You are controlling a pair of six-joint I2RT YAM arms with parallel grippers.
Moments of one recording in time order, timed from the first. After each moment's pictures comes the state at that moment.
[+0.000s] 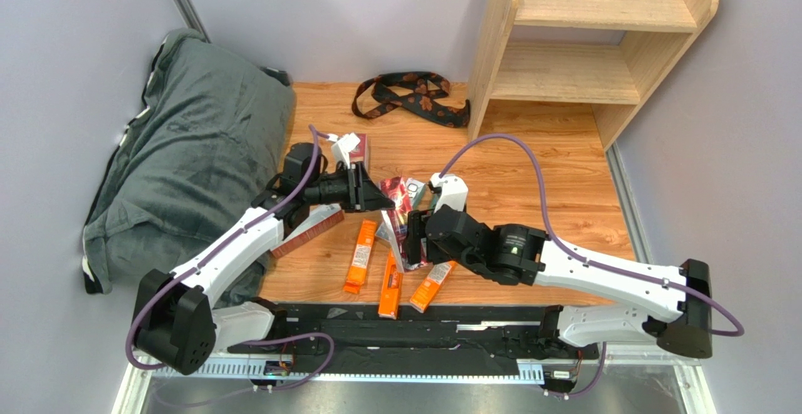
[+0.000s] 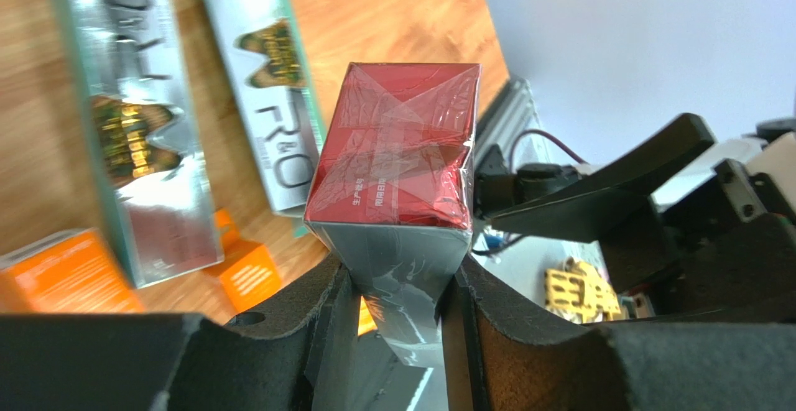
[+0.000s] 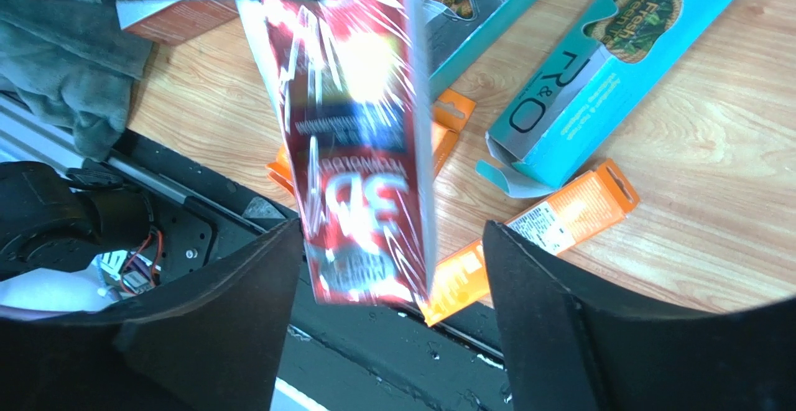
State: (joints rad) left arm -0.44 1.20 0.79 -0.06 0.75 -0.66; right arm 1.22 1.17 1.05 -0.62 0.43 0.81
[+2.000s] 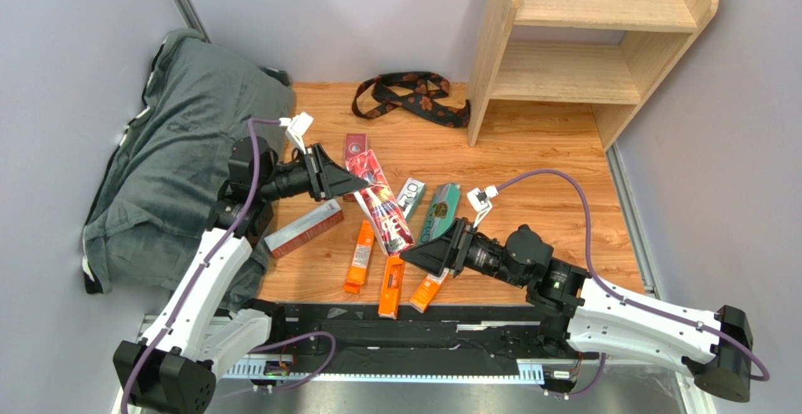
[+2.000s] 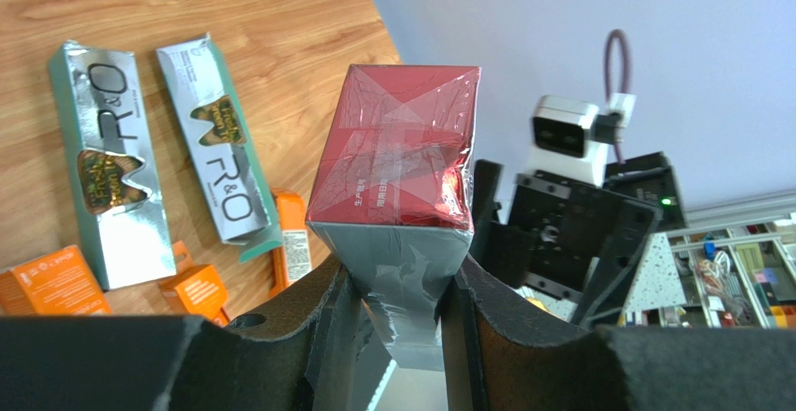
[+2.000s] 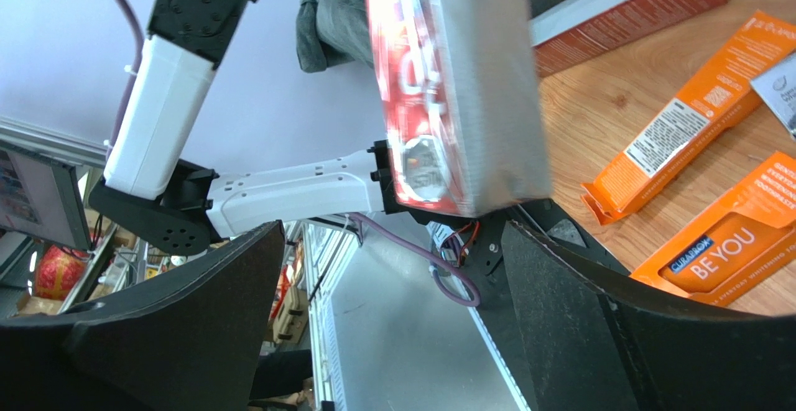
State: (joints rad) left arm -0.23 0.95 0.87 -0.16 0.88 -0.76; right arm 1.12 0.73 0.52 0.21 -0.04 1.04
